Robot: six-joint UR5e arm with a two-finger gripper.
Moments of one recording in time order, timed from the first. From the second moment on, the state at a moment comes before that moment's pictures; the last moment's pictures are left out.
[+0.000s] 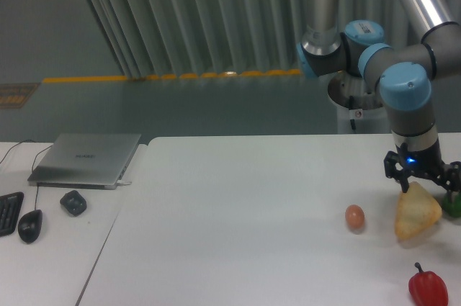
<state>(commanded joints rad) 2.45 -1.86 -1.62 -1.10 1.83 0.86</state>
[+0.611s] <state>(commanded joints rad) 2.55 -1.89 -1.56 -1.09 1.75 1.26</state>
